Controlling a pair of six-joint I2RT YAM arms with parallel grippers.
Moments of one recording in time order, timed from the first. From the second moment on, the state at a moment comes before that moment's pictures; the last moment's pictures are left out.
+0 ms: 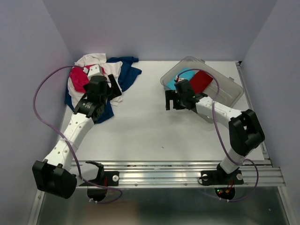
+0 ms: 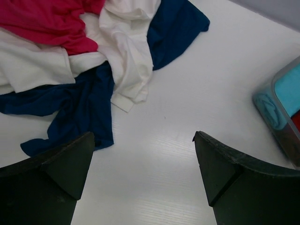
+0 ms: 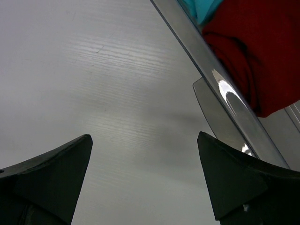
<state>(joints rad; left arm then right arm) -0.34 1.13 1.06 -0.43 -0.34 -0.48 0.54 1.67 1.17 -0.32 0.11 0.37</state>
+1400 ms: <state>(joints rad) 0.09 1.86 1.64 -0.64 -0.20 -0.44 0.36 1.93 1.44 -0.31 0.20 0.34</state>
